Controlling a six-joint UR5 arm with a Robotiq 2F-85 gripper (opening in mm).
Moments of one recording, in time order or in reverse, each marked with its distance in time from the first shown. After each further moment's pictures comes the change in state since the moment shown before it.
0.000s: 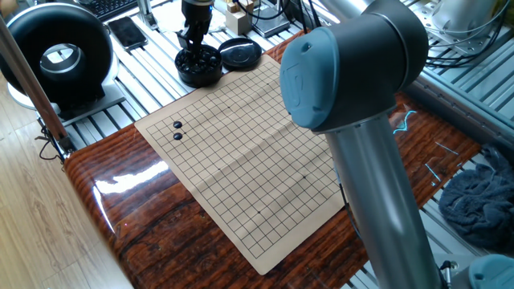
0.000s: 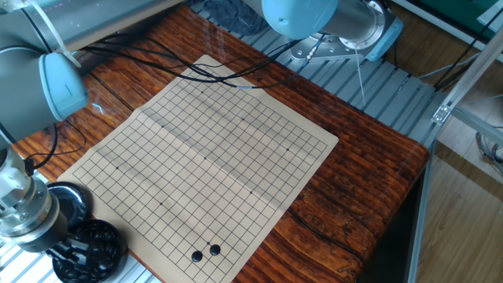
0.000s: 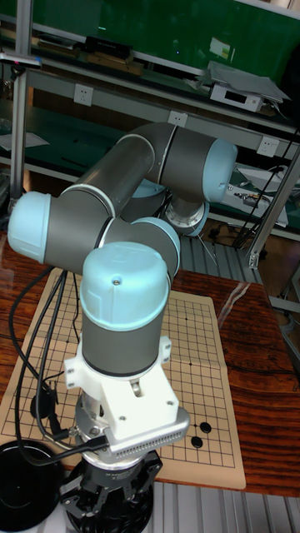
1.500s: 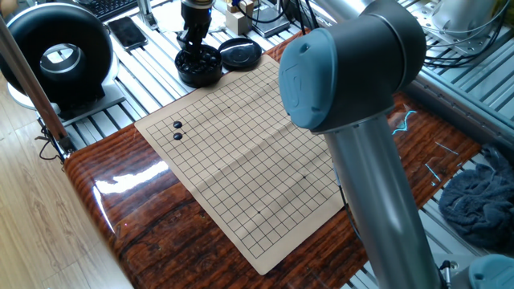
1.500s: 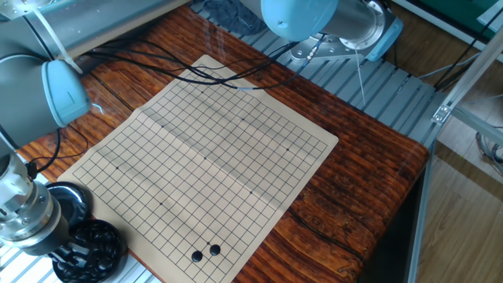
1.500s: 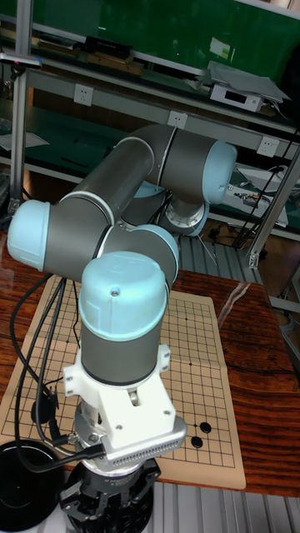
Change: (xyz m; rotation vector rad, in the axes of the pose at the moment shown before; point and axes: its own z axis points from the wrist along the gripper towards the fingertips) arm 0.000 0.001 0.008 -0.007 0.003 0.024
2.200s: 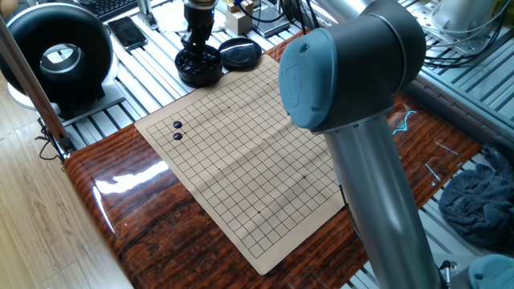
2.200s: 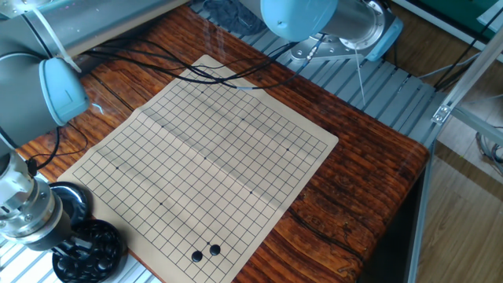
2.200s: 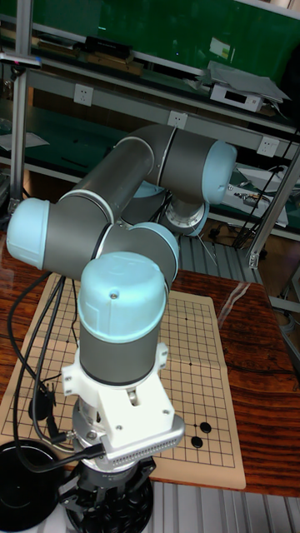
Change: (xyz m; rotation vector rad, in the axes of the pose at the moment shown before) arm 0.013 -0.002 0.000 0.002 0.037 -0.030
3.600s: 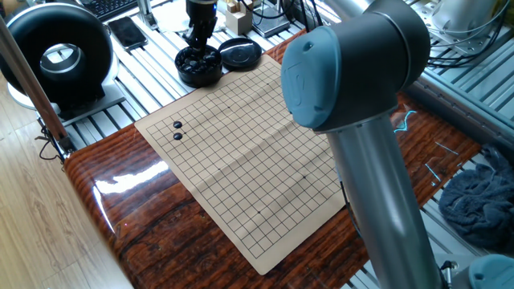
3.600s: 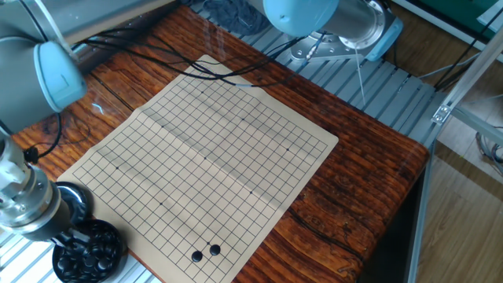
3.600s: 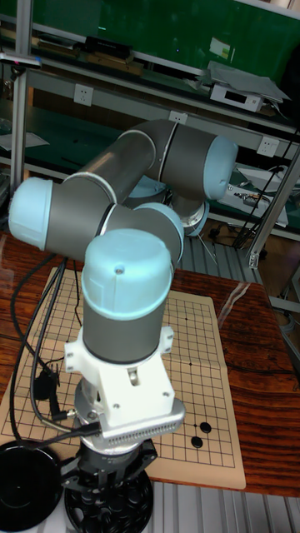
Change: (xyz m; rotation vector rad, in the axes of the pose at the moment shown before) arm 0.009 0.005 -0.026 0.006 0.015 0.113
